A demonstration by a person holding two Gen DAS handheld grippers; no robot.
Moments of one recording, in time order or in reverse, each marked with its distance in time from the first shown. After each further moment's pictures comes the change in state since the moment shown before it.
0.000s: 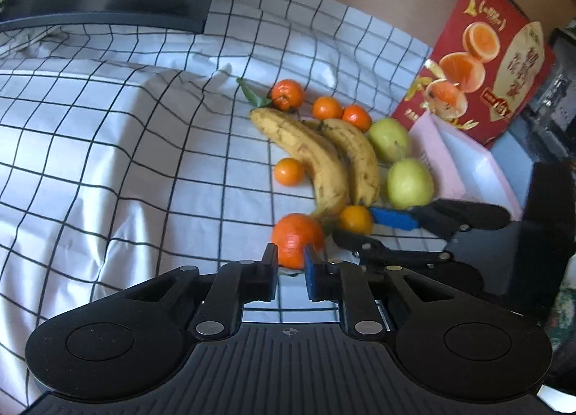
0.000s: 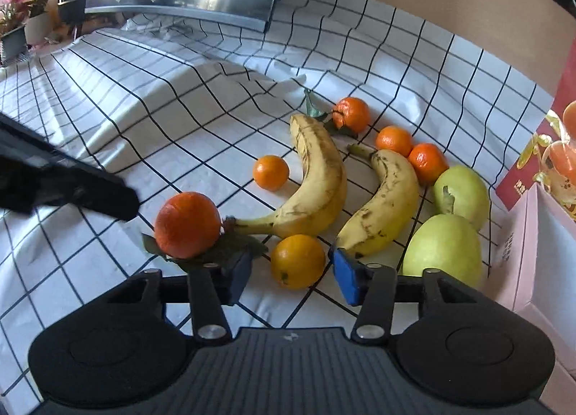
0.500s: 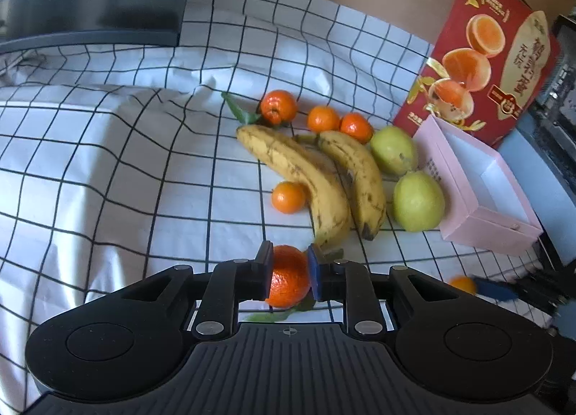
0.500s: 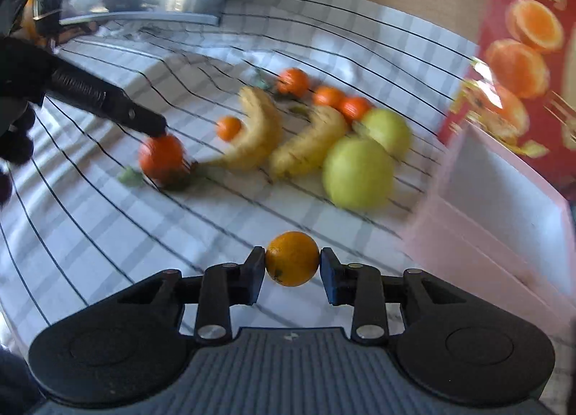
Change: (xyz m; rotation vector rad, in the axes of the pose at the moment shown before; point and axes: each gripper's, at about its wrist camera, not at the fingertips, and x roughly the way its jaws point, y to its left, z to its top) left arm 0.038 -0.011 0.019 0.064 -0.017 0.034; right arm -0.071 -0.037 -0.052 0.101 0.045 -0.078
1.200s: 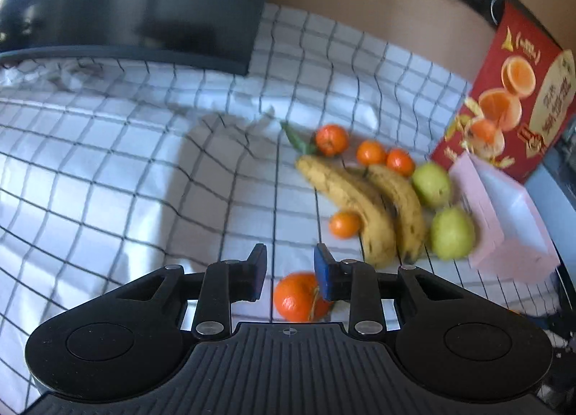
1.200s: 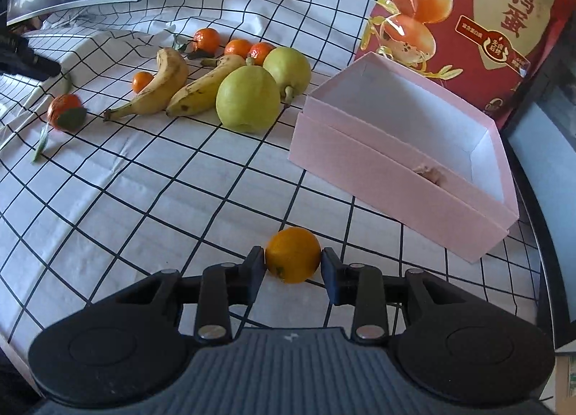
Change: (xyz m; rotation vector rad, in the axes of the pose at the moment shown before) left arm -0.036 0.034 0.006 -0.071 -0.083 0.105; right arm -0.008 -0.051 -0.048 0.098 0.073 -0.123
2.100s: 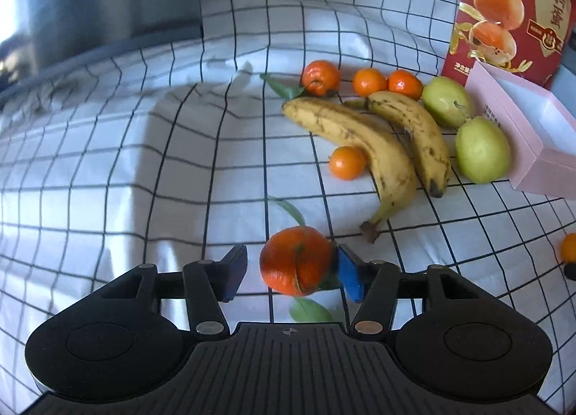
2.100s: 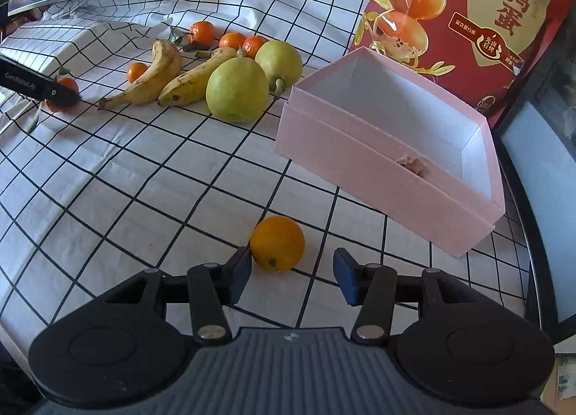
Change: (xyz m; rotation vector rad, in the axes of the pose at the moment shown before) left arm 0.050 -0.039 -0.031 0.230 0.138 0.119; right arm -0.004 -0.009 -0.008 -0.018 0.014 -0.014
